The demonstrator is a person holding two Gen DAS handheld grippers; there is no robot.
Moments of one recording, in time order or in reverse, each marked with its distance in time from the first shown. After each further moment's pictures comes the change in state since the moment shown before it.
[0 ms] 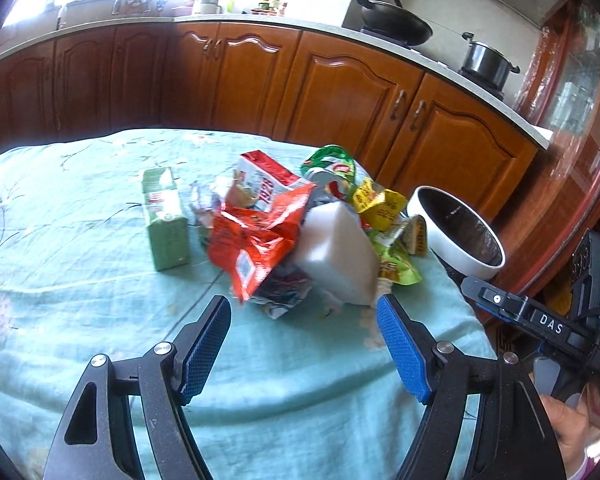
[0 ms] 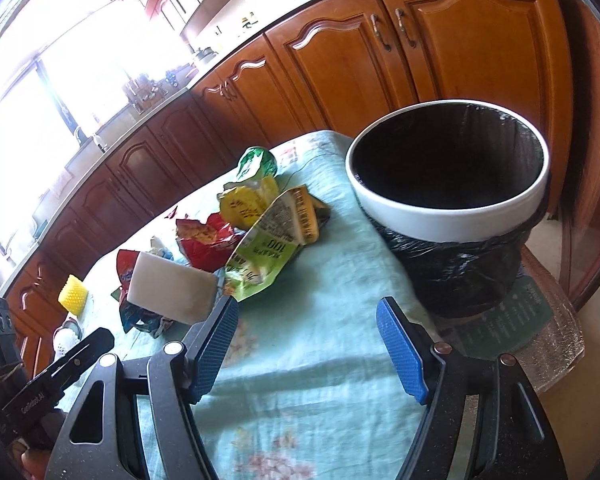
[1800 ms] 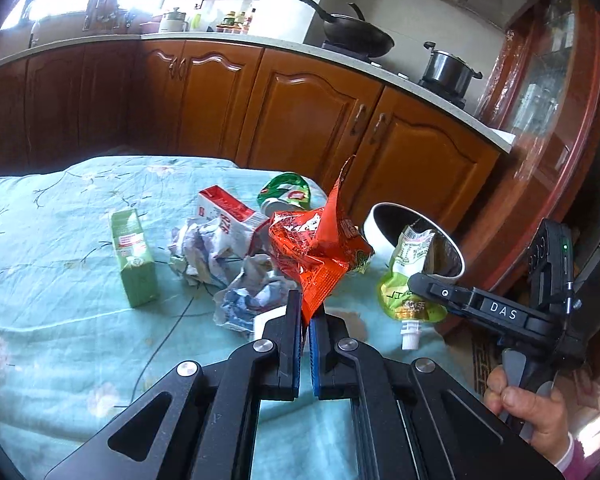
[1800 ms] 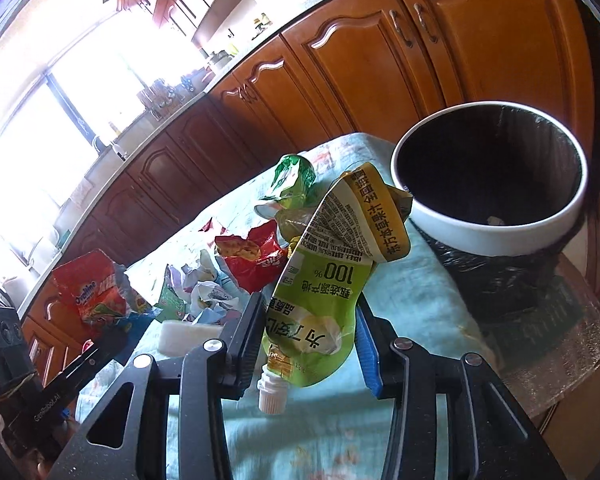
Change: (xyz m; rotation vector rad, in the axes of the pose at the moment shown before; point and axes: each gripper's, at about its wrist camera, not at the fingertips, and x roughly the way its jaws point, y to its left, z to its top) left arm -0.009 -0.016 0.012 0.078 -0.032 -0.139; right arm 0.005 0.017 0.016 0.043 0.003 0.088
